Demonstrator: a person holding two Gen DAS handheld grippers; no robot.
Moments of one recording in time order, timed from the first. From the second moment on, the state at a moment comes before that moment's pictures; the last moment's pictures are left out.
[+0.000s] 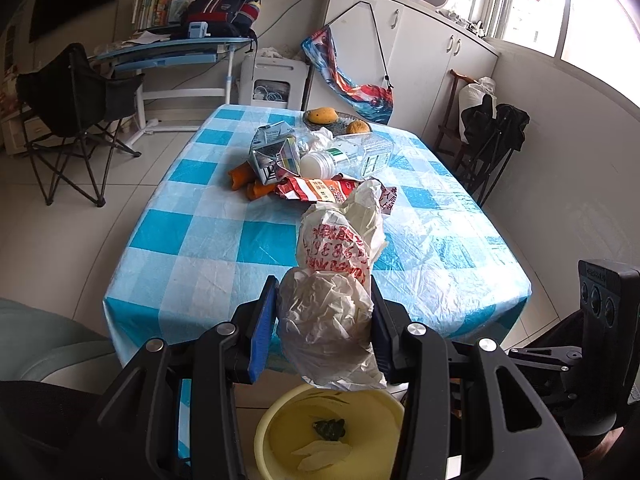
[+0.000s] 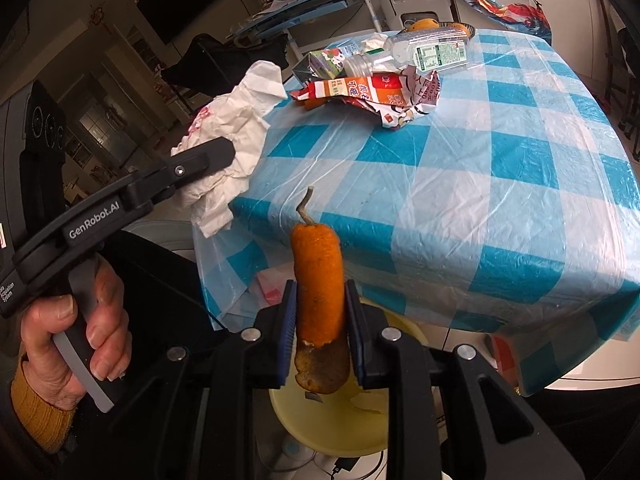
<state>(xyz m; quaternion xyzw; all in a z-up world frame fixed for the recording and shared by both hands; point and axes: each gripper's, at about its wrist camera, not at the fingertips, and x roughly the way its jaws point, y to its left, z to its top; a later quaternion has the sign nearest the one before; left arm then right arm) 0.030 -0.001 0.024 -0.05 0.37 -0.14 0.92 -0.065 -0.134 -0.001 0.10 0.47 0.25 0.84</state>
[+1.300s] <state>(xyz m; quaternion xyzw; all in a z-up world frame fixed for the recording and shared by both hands) -0.011 -0.045 -0.027 0.02 0.50 -0.23 0.84 -0.062 -0.202 0.009 0.22 0.41 0.14 0.88</state>
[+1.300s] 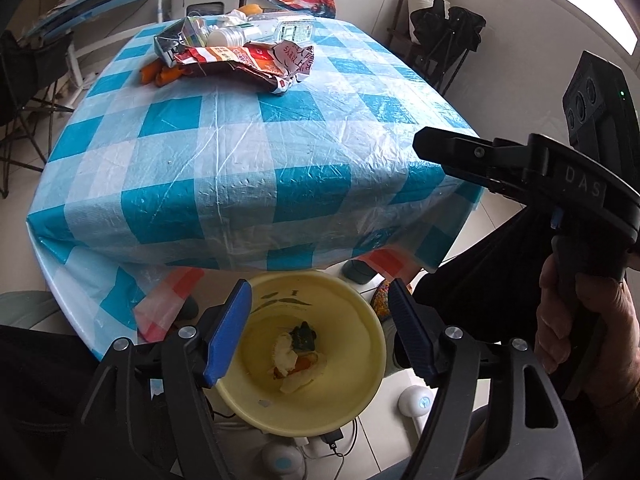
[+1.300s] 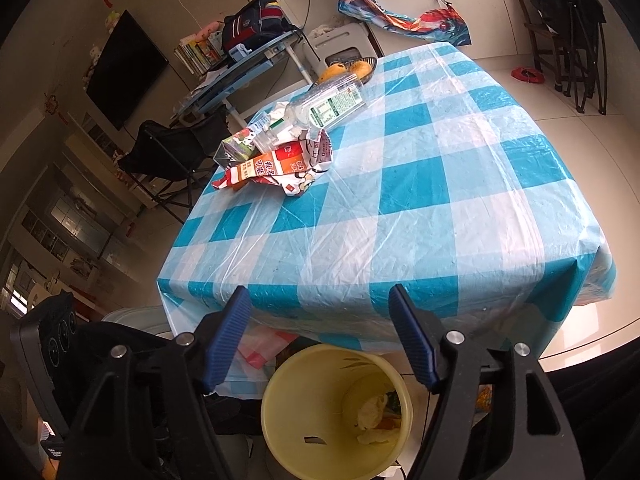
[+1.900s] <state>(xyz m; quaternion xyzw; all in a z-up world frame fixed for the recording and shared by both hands) 0.003 -0.002 -0.003 -0.04 0.41 -0.10 0.91 -0.060 -0.194 0.008 0.19 0.41 0.14 0.88</state>
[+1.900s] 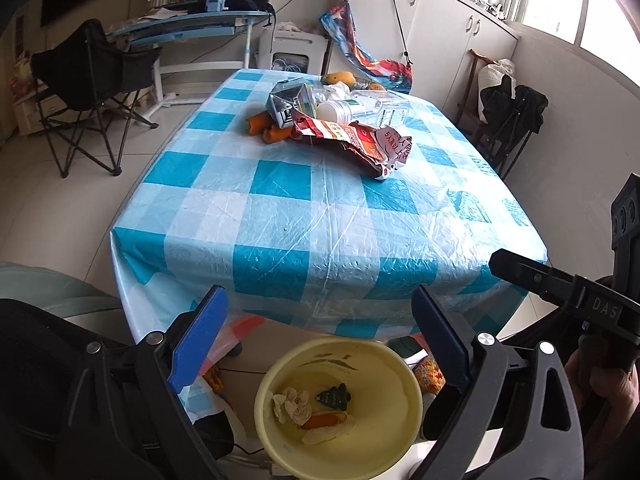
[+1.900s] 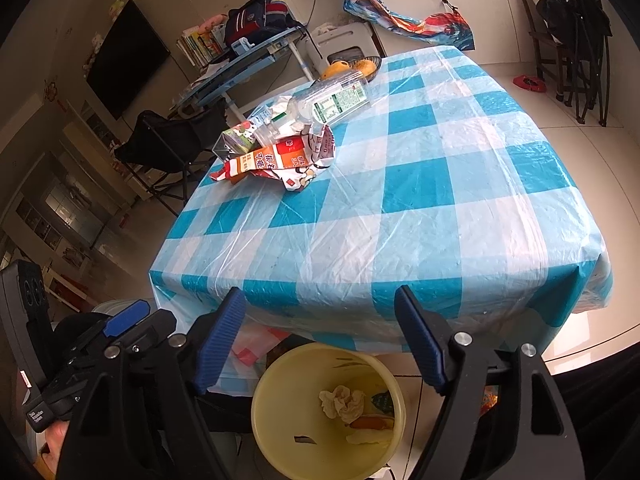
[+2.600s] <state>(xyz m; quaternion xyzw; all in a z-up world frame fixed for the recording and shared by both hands) 0.004 -0.004 -0.005 -0.03 0.40 -0.10 0.91 -0.060 -0.190 0.008 0.18 0.41 0.14 0.88</state>
